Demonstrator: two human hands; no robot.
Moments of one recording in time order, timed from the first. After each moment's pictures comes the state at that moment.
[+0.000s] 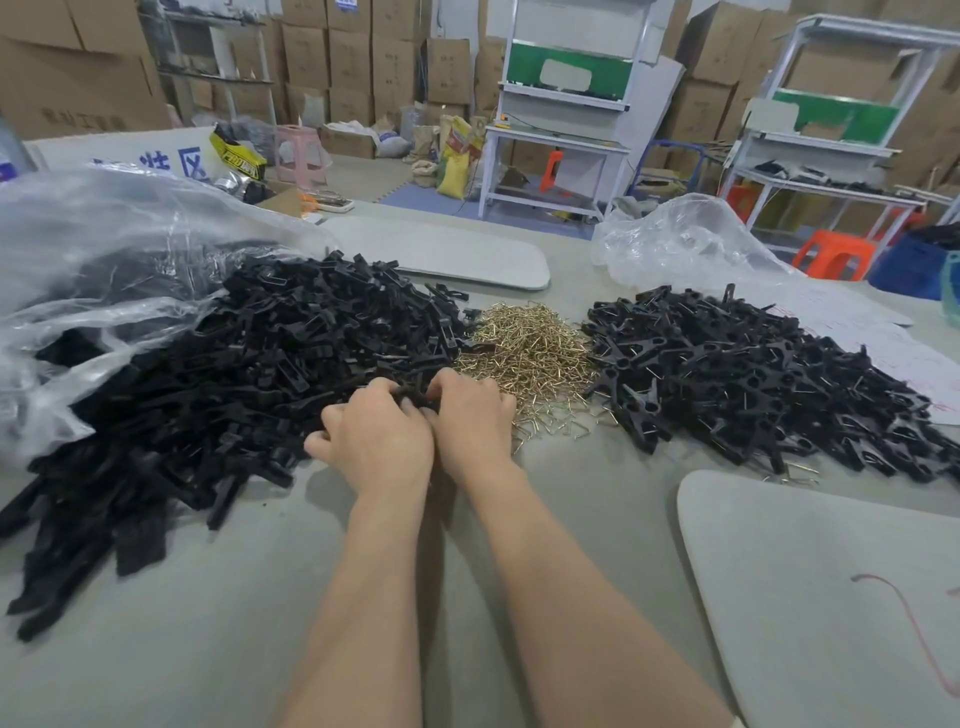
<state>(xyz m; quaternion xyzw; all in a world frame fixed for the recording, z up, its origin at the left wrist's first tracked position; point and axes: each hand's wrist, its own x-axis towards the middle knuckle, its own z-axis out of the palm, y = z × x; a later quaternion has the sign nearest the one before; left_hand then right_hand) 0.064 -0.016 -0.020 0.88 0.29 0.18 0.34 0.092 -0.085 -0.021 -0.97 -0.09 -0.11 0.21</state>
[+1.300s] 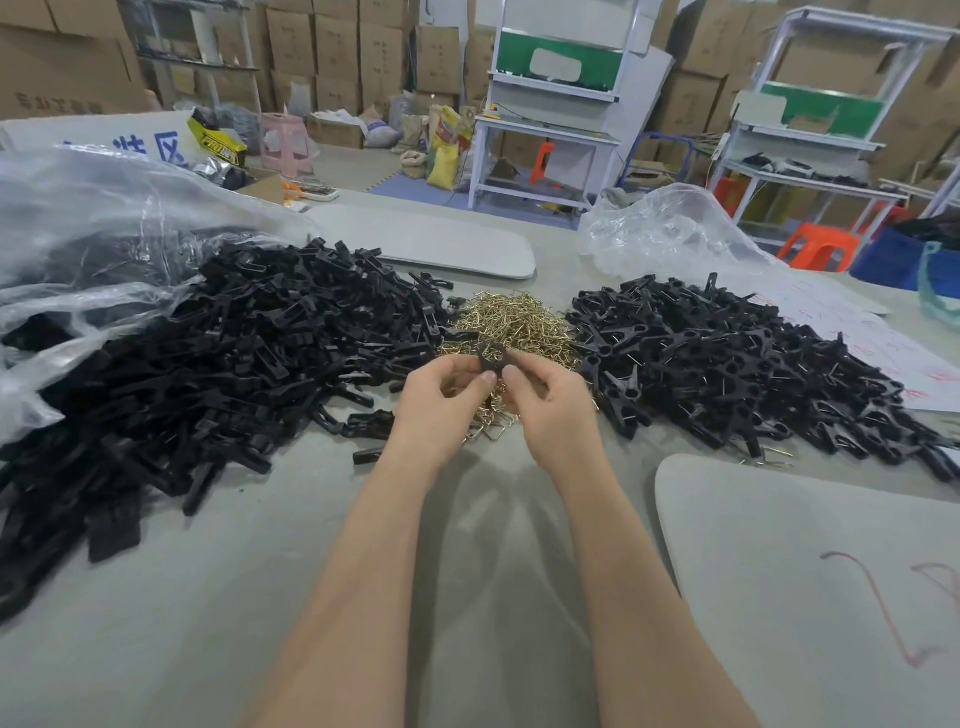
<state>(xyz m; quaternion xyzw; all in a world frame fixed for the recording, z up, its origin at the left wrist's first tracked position) 0.064 -0.048 -0.014 0.71 -0.03 0.11 0.69 0.066 -0.165 -0.005 -0.81 -0.06 -0.14 0.57</state>
